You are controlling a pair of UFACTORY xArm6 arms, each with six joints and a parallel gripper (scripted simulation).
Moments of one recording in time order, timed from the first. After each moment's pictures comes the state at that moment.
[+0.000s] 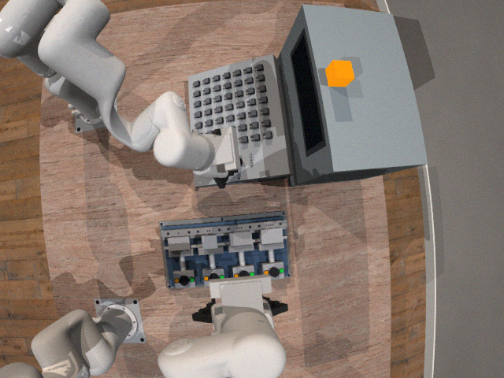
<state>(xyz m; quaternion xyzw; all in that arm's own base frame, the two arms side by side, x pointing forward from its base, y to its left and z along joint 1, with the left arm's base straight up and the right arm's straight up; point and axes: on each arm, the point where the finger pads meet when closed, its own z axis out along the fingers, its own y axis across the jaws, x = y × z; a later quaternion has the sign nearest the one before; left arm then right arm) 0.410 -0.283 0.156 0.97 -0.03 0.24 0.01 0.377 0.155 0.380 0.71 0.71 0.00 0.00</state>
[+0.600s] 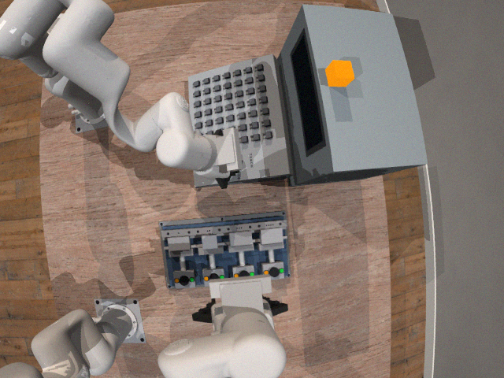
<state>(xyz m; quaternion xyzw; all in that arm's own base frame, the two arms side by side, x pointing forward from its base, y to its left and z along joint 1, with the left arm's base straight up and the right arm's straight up) 0.415 -0.283 0.148 0.97 -0.03 0.24 0.01 0.377 0.155 0.380 0.71 0.71 0.00 0.00</state>
